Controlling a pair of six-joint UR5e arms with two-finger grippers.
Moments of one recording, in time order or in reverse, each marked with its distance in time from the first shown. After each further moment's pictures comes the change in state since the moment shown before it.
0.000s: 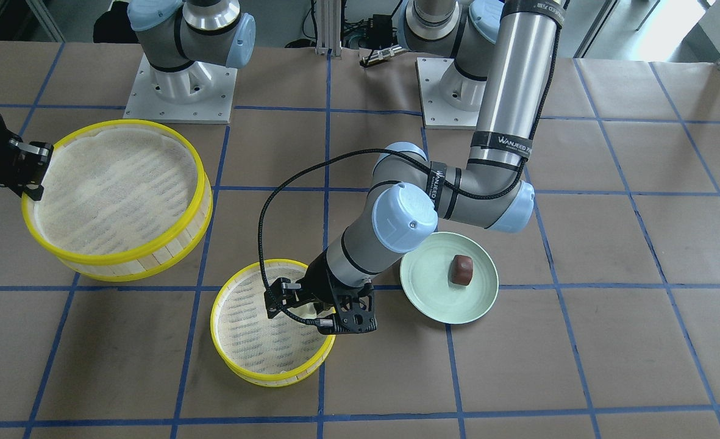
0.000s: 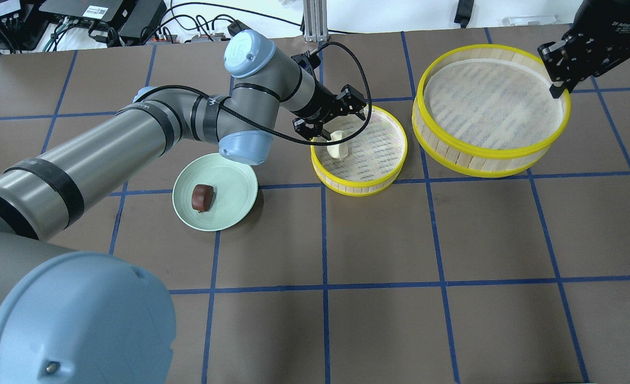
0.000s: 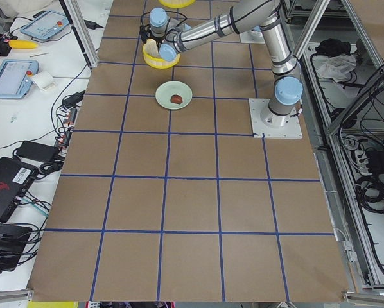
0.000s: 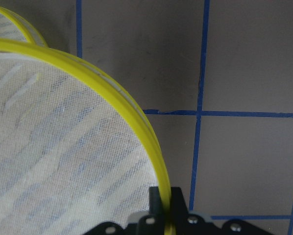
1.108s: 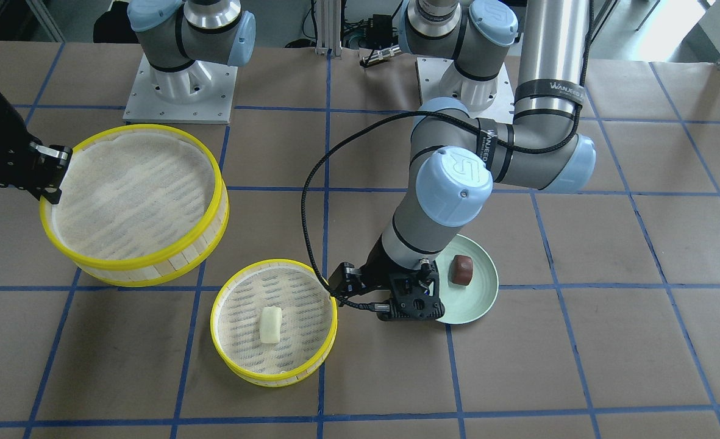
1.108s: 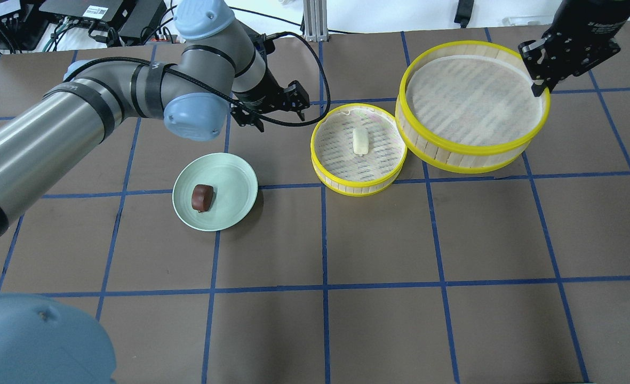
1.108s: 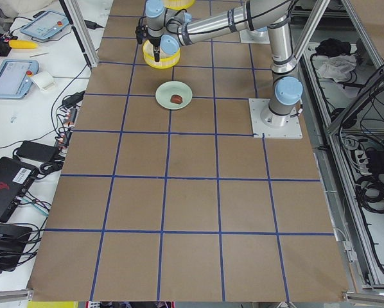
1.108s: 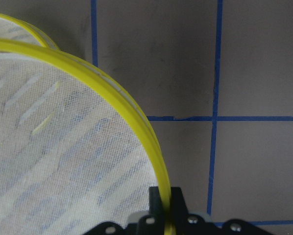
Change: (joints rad) left arm 0.091 0.139 0.006 -0.299 0.271 0.268; right arm 0.045 0.003 0.003 -0.020 0.015 0.071
